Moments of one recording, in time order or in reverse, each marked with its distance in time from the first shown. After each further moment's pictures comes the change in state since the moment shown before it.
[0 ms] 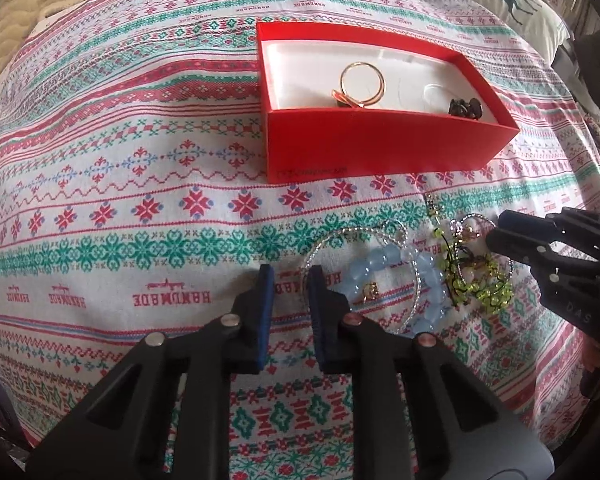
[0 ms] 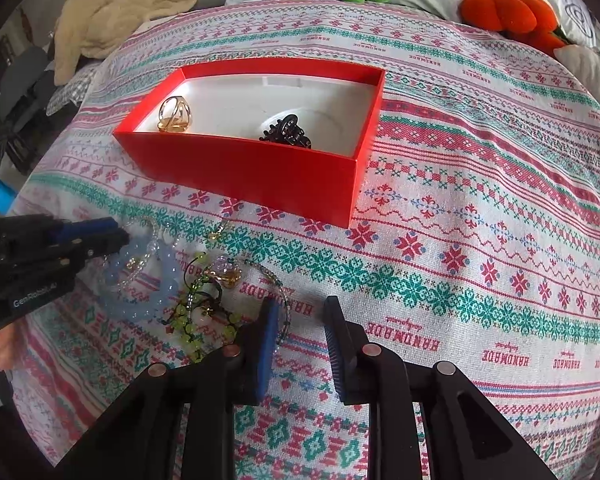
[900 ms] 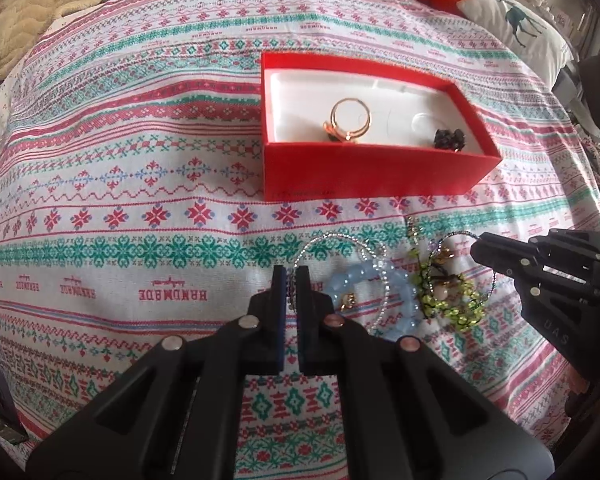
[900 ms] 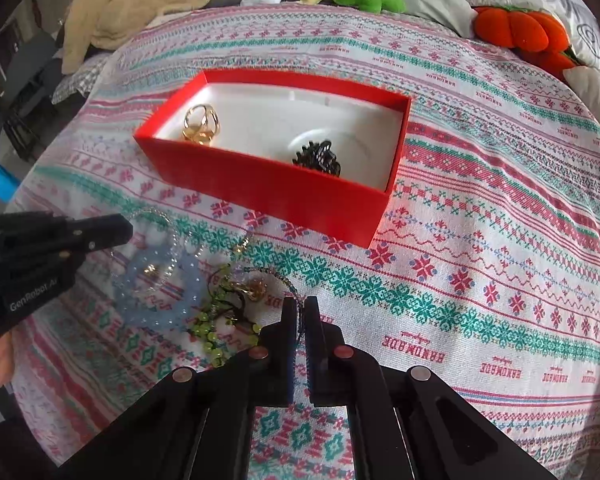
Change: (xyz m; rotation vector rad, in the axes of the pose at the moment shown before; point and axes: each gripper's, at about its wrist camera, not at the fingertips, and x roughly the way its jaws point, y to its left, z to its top) left arm -0.012 -0.012 0.012 -0.063 -0.057 -0.020; right arm -0.013 0.017 0.013 -0.044 -0.007 -0.010
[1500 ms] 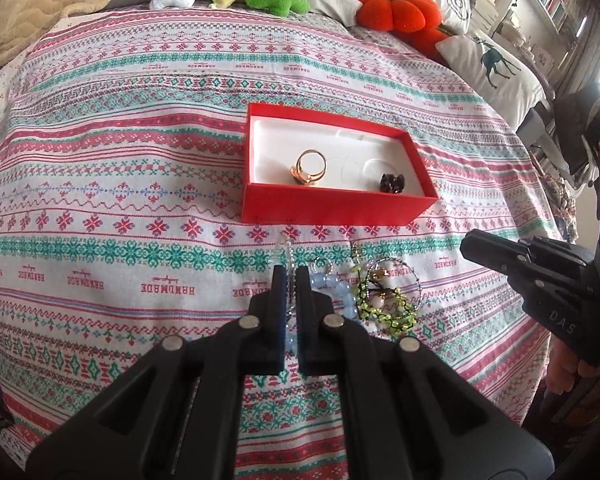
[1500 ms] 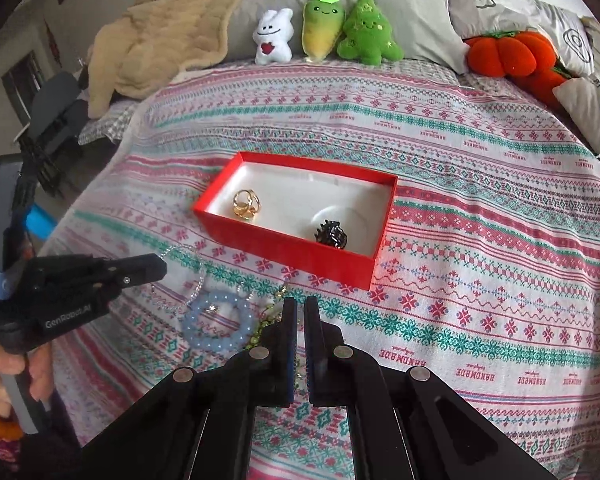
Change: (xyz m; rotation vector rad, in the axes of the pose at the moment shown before) left arm -0.049 0.008 0.001 -0.069 -0.074 -0.137; right arm -0.070 -0.003 0.008 0.037 -0.147 0.094
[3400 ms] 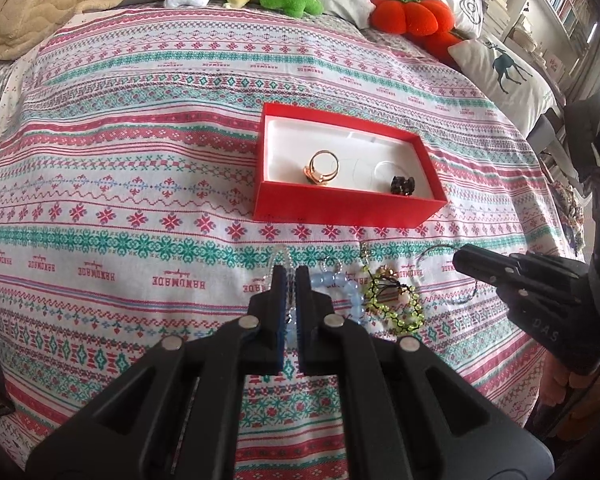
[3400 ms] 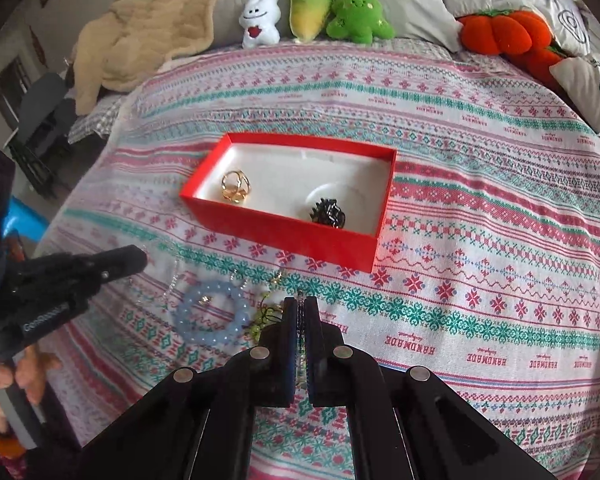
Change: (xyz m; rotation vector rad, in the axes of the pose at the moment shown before) left arm -0.010 0.004 -0.001 -0.031 0.001 0.048; right arm 0.014 -0.001 -0.006 0.044 0.055 -0.018
